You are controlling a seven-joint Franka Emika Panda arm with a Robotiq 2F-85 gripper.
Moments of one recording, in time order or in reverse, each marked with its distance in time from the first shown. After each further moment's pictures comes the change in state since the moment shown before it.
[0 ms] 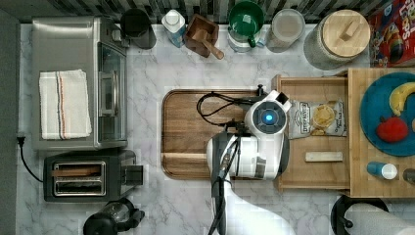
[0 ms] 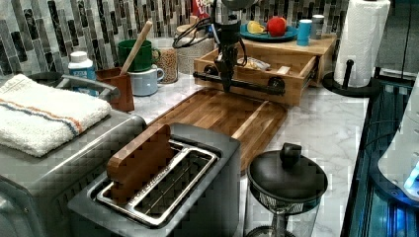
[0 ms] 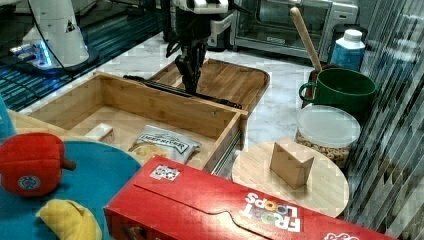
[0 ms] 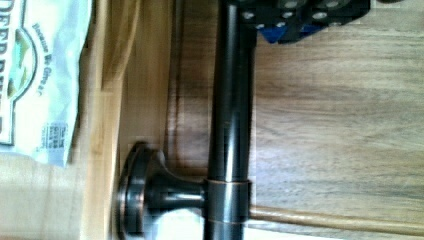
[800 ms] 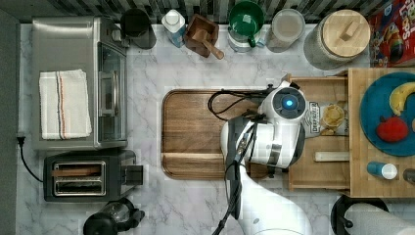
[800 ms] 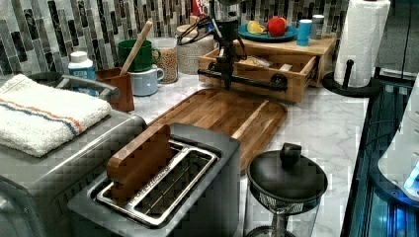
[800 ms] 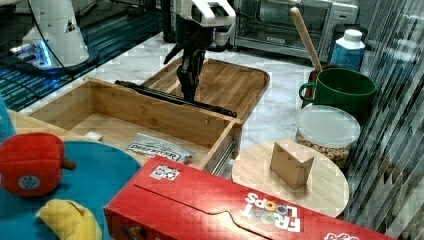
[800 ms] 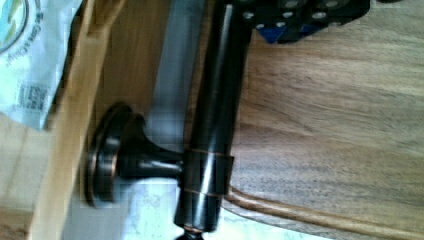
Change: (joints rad) arm -0.060 0.086 0.004 0.129 0.042 -0.104 -0.205
